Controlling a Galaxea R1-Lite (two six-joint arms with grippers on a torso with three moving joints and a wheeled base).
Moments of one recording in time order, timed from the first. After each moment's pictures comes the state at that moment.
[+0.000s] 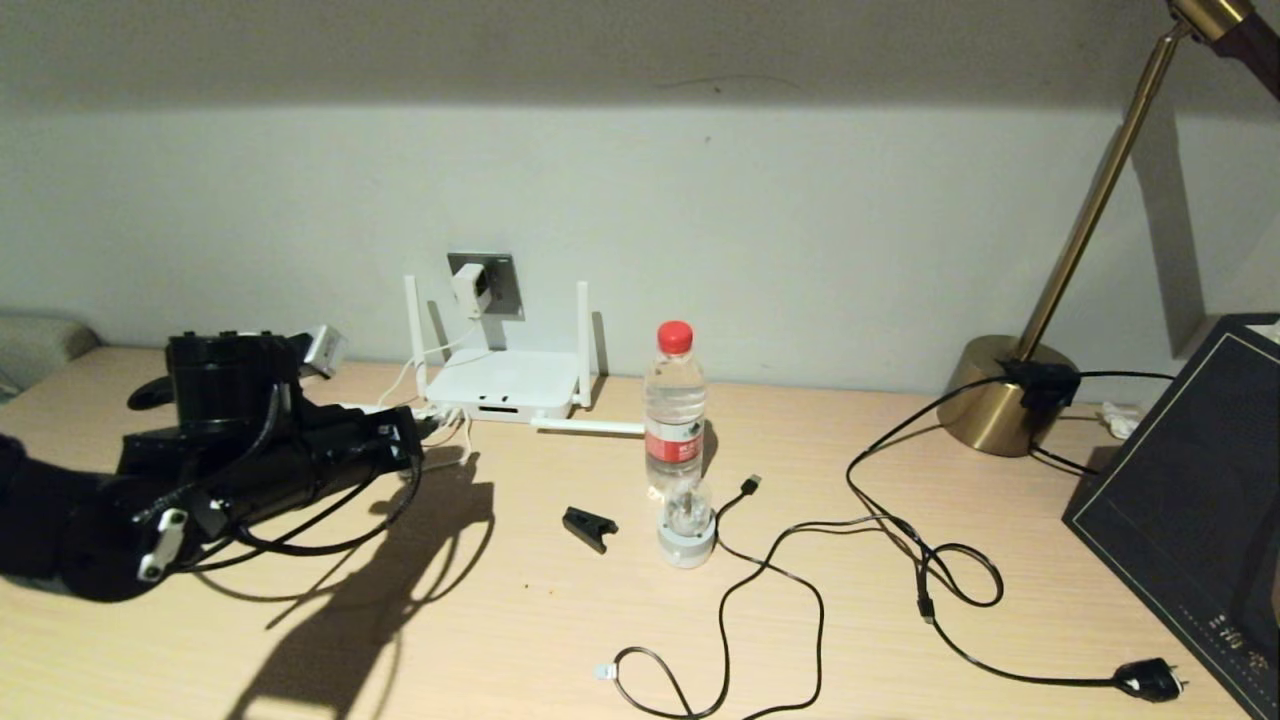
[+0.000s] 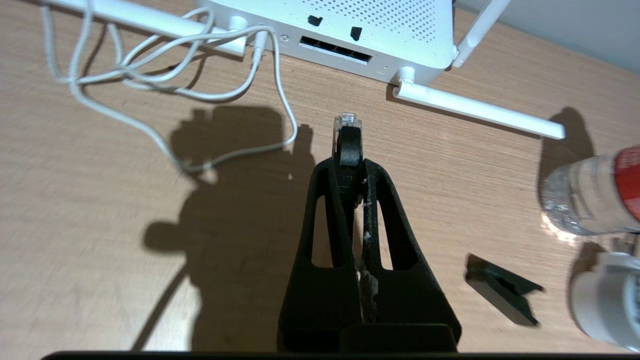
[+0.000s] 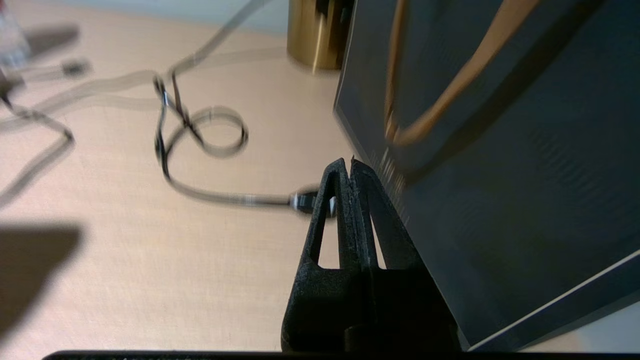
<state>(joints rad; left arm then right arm) -0.13 1.76 -0.78 -0.60 -0.03 -0.24 0.01 0.03 -0.14 0.11 -0.13 -0.11</state>
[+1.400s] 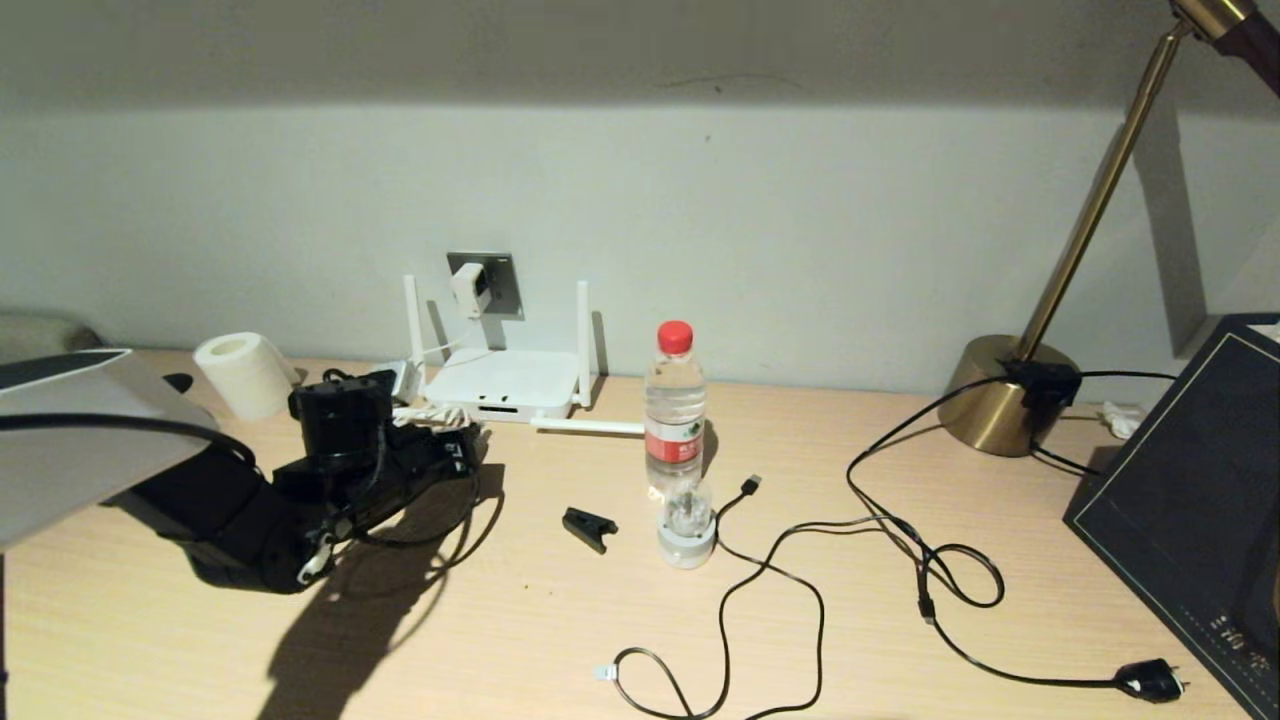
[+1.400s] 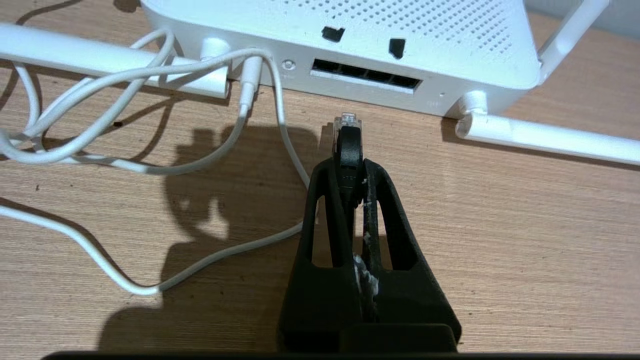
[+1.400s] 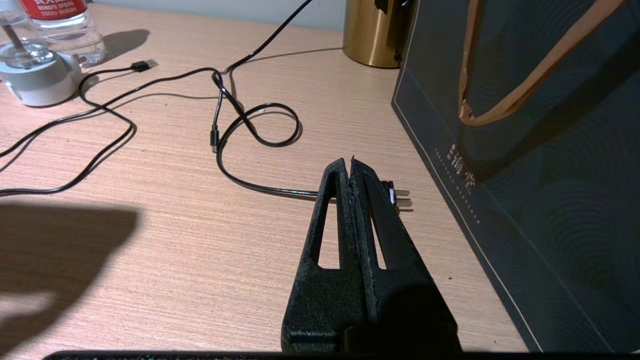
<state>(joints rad) -0.15 2.13 -0.86 -0.98 -0.03 -0.15 0.01 0.00 0.00 -0.02 0.01 -0.04</state>
